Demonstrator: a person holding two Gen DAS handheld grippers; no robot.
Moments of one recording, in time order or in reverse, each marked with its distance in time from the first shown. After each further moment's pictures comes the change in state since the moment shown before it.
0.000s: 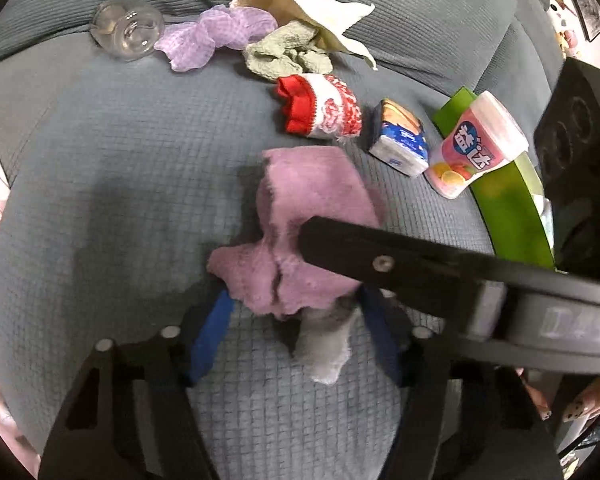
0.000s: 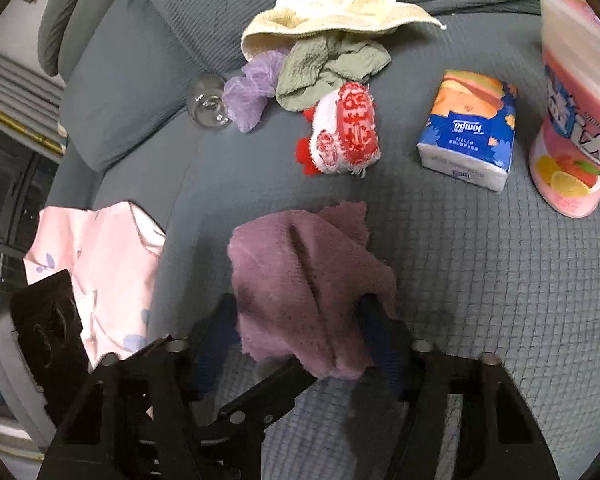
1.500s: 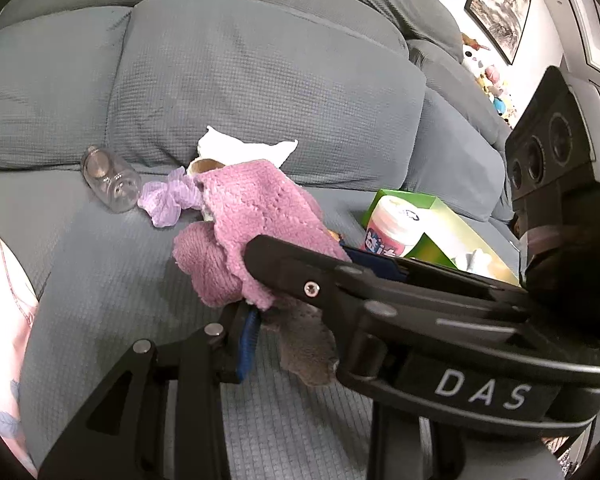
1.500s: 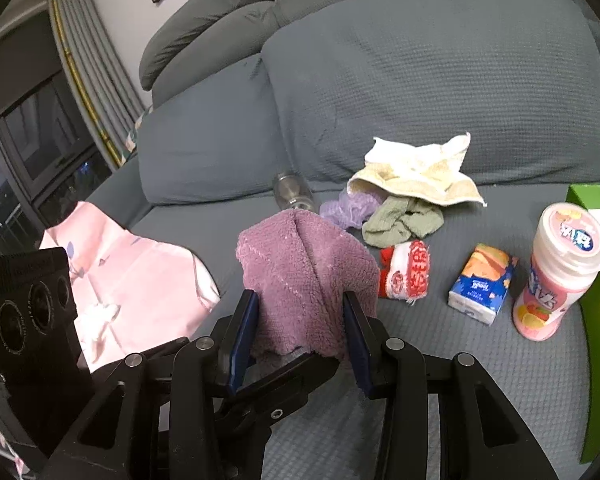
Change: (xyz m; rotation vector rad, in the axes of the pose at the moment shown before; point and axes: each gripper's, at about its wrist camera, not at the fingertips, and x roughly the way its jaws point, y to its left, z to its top) left arm -0.077 -0.027 -0.004 0.172 -0.446 -0.084; right arm -0.082 0.060 -0.021 -0.325 -0.420 0.031
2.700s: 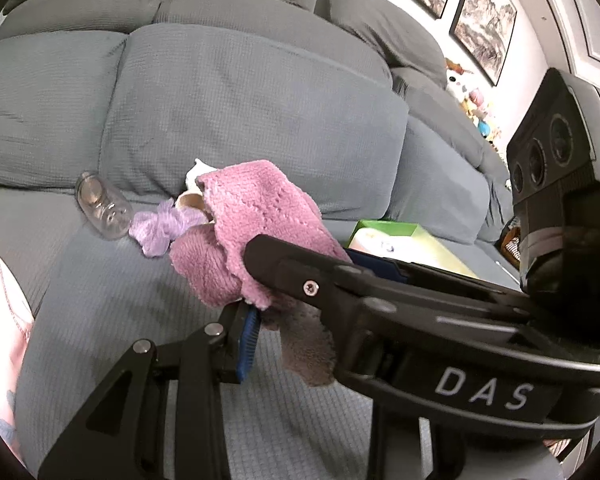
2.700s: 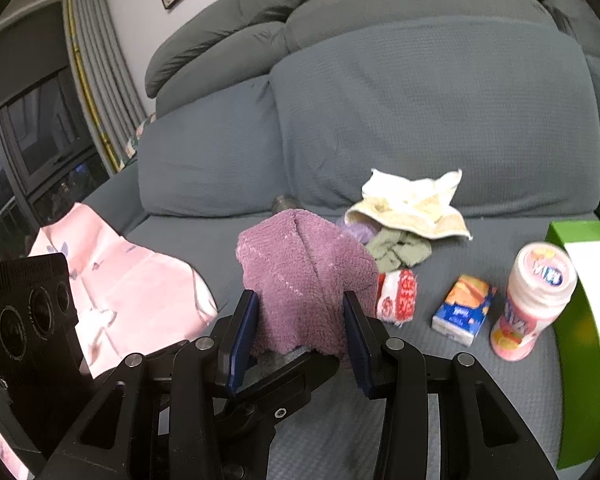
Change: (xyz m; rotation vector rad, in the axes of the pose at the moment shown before) left arm -0.018 -0.012 0.006 -0.001 -0.114 -0.049; right arm -0.025 0.015 0.012 -0.064 -0.062 -0.050
